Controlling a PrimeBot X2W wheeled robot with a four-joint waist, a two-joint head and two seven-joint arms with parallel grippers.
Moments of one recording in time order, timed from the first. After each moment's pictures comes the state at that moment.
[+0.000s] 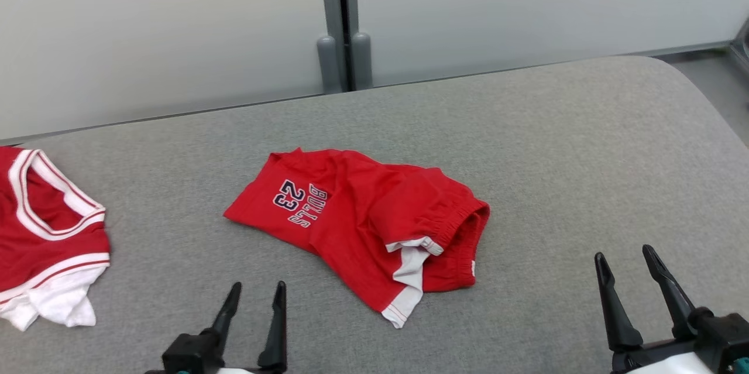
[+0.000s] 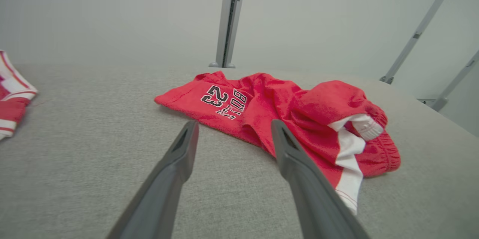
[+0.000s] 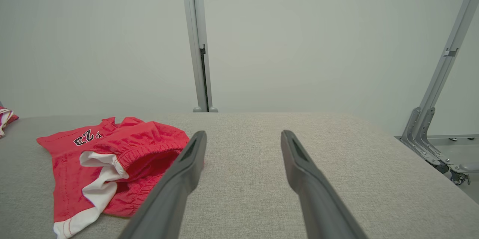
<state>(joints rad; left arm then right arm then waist) 0.02 0.15 -0.40 0.21 -0.46 0.16 -0.26 0.08 -0.11 0.05 0.06 0.17 0.13 -0.26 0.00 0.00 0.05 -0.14</state>
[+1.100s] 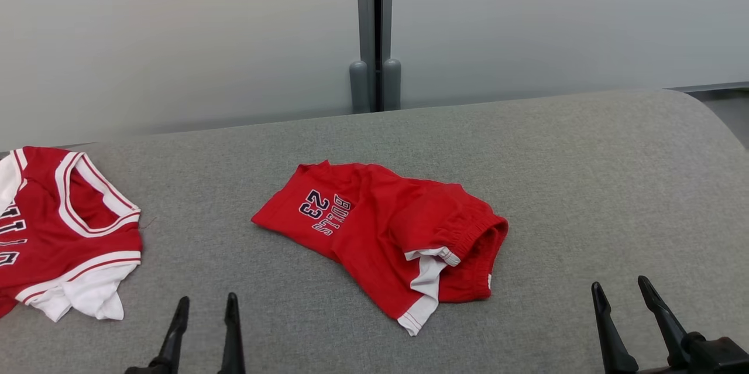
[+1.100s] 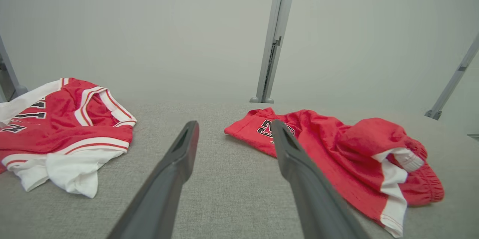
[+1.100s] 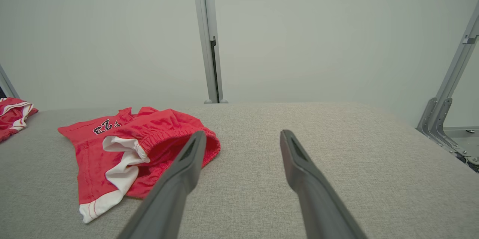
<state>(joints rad) 0.22 0.05 -0.07 0.05 -0.23 0.04 -0.26 0.15 -0.07 0.00 0.10 0.14 0.13 -0.26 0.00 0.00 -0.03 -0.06</state>
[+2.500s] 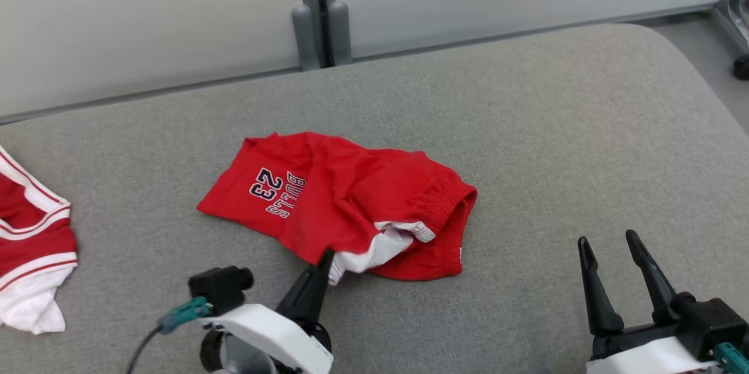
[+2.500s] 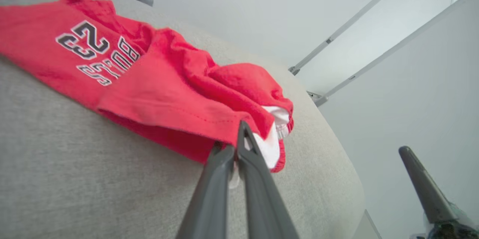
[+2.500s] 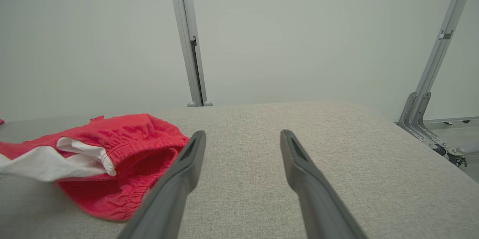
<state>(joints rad) -0.10 0.14 -0.50 0.12 -0.89 0.05 -0.01 0.04 -0.07 0.05 0.07 0.16 0.13 -0.26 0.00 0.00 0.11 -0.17</state>
